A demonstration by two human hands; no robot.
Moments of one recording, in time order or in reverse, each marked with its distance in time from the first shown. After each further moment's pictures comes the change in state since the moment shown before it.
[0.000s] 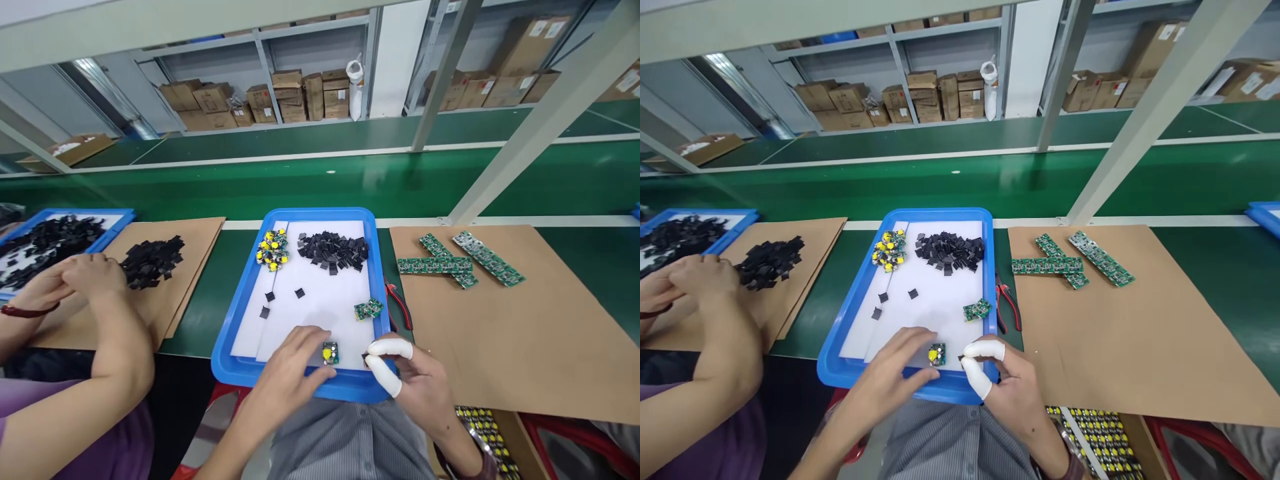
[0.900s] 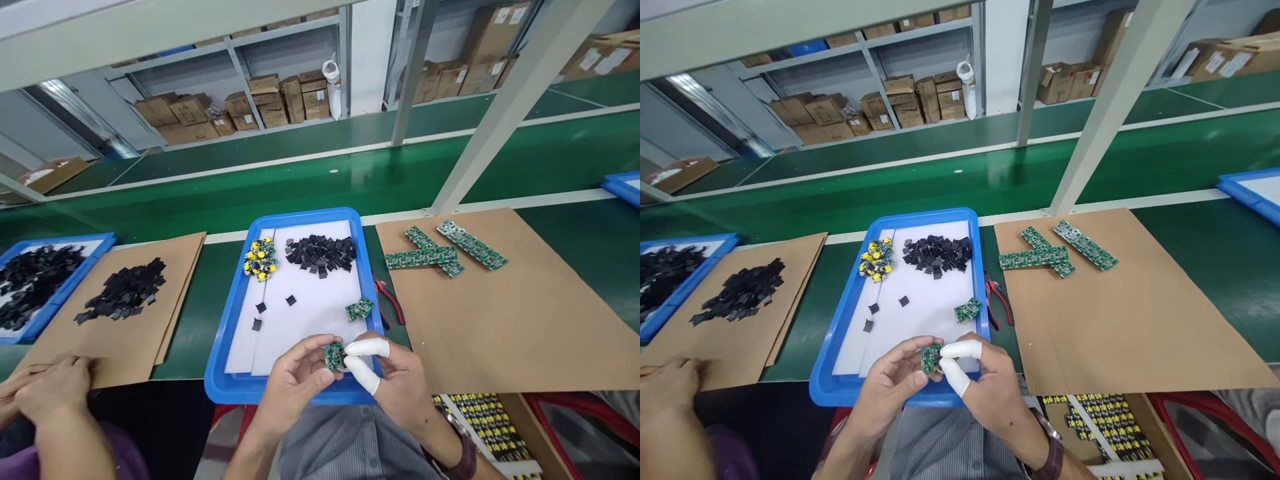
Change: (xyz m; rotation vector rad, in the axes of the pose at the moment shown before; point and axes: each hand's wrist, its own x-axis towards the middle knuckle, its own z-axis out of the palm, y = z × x) left_hand 0.006 0.014 0.020 -1.109 -0.040 -0.262; right_hand 0.008 -0.010 0.024 0.013 -0.019 -0.054
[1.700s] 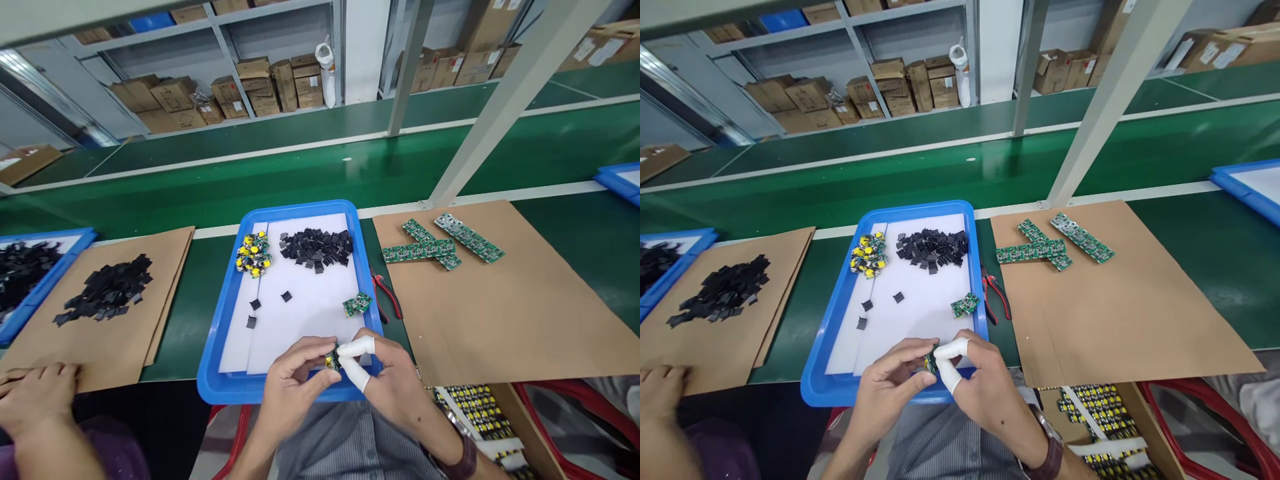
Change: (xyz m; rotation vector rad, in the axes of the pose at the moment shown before) left_hand 0.001 -0.010 0.001 0.246 0.110 0.197; right_hand 0.004 -0.007 0.003 -0.161 -0.073 0.020
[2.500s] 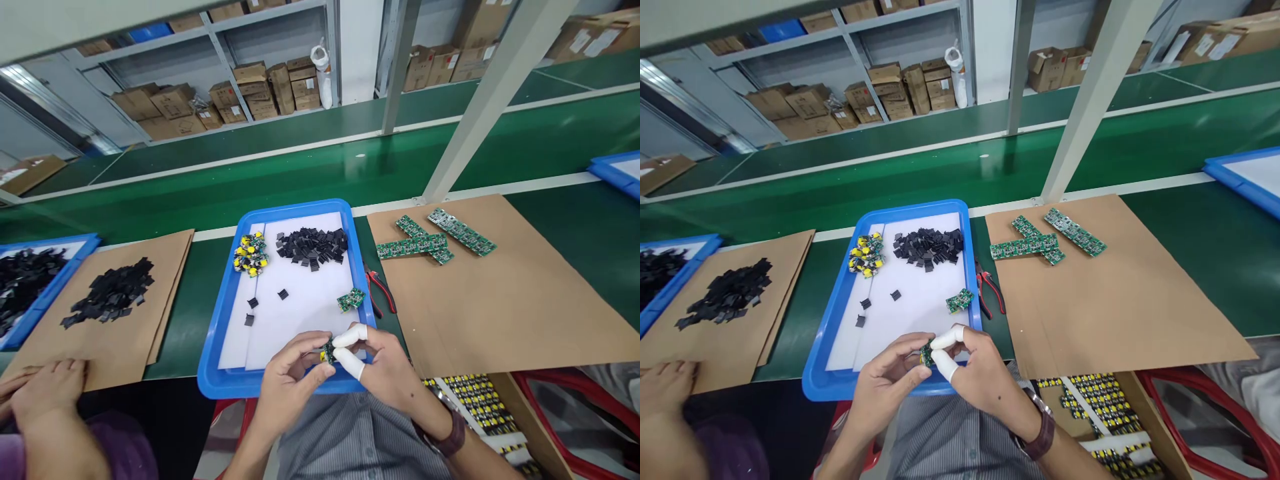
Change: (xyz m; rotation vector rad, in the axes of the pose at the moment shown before) left_hand -0.004 0.000 0.002 -0.005 -0.008 0.019; right_hand 0.003 0.008 -0.001 0.240 -0.087 0.254
